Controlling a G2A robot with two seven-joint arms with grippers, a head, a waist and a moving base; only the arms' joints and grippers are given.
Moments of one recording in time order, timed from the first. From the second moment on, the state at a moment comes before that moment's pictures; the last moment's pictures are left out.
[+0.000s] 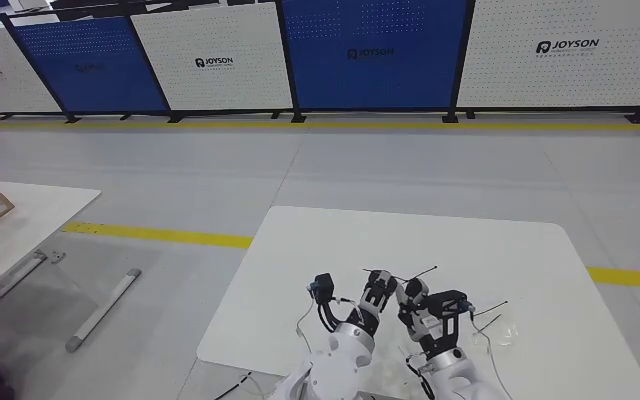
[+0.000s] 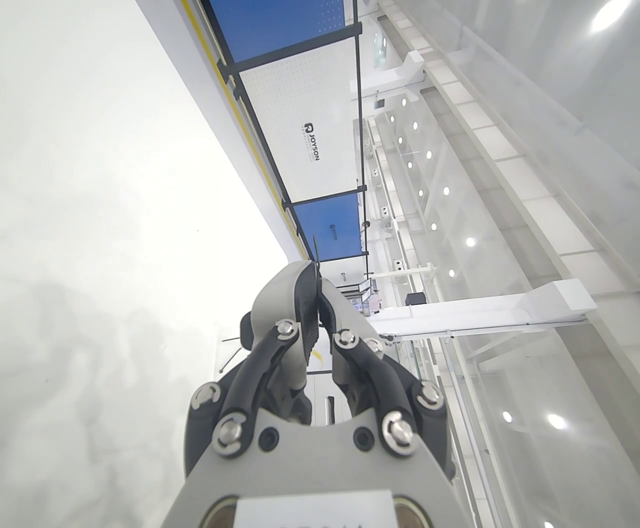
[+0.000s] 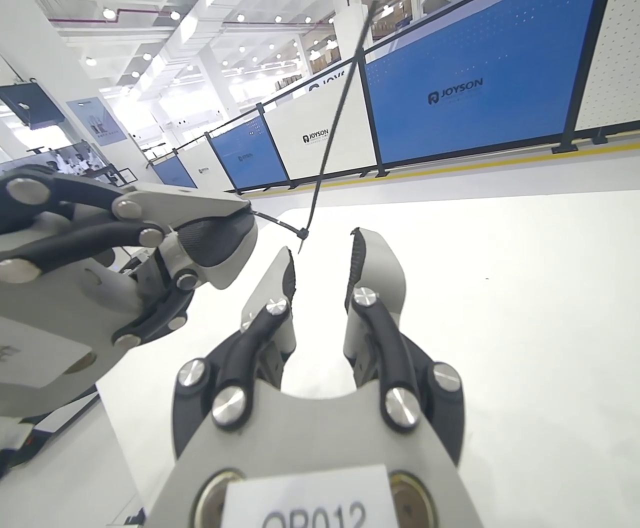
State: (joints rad) left arm 1.55 -1.45 -0.96 -1.89 0.01 0.32 0.31; right arm -1.57 -1.35 1.09 -1.70 -1.08 -0.06 -0.07
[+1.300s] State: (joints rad) left arm 1.56 -1.45 -0.95 -1.90 0.04 0.32 0.31; right arm -1.56 -1.35 1.09 -1.71 -1.08 -0.06 -0.06
